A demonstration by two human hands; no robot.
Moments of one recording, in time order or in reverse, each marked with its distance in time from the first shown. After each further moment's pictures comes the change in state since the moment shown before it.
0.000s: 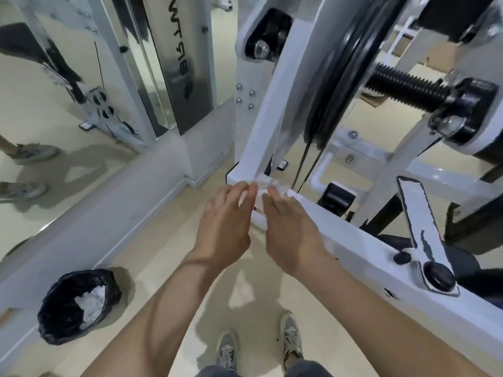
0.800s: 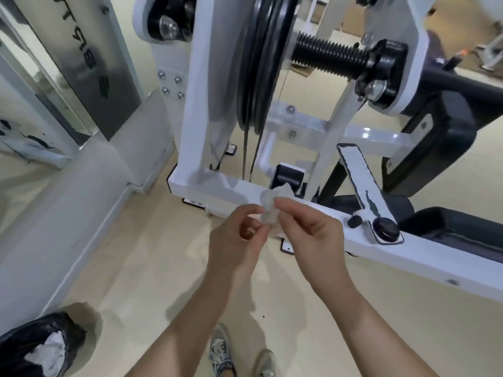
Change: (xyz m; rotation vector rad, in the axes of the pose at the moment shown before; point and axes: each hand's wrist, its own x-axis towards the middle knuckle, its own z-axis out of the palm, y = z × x) left_hand -0.013 0.075 -0.002 -1.122 -0.176 -0.334; right_hand -0.068 0.024 -0.009 1.358 0.528 0.742
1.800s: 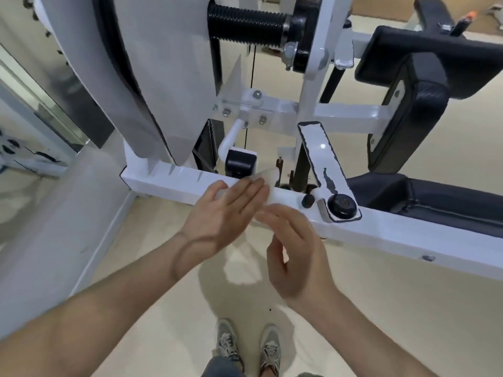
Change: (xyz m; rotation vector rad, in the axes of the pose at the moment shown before) left_hand 0.056 -0.029 0.045 1.426 -0.011 1.222; right_hand -0.027 0.047 -0.064 -0.418 -0.021 -0.568
